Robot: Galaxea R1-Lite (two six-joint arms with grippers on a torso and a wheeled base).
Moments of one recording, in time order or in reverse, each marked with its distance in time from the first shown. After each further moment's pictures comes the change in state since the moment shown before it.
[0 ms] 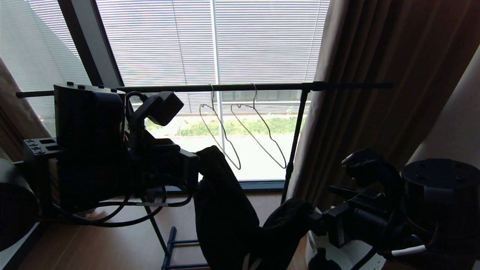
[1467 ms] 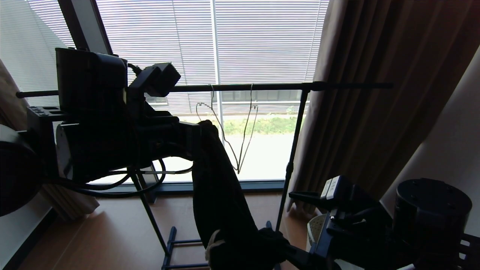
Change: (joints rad) left arm 0.012 0.041 -0.174 0.095 0.167 0.003; right arm -0.003 0.124 0.161 -0.443 0.426 -0.343
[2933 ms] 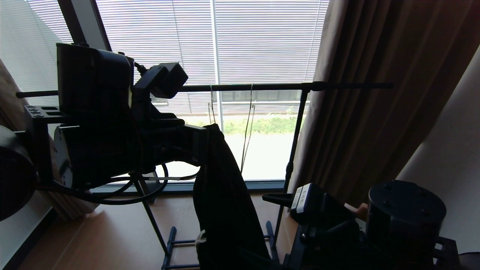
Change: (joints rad) left arm -0.075 -0.019 -0.011 0.047 0.075 0.001; right arm 0.115 0.081 -0.096 -0.020 -0.005 -0.044
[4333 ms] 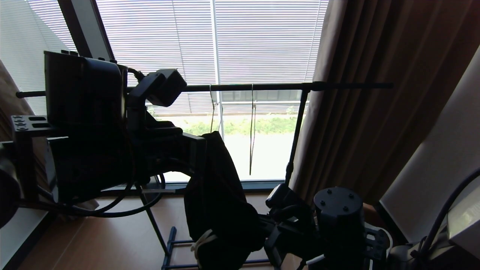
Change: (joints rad) left arm -0.022 -0.040 0.059 -0.004 -0.015 -0.003; right arm -0.079 0.259 -0.045 -0.105 -0.075 0.122
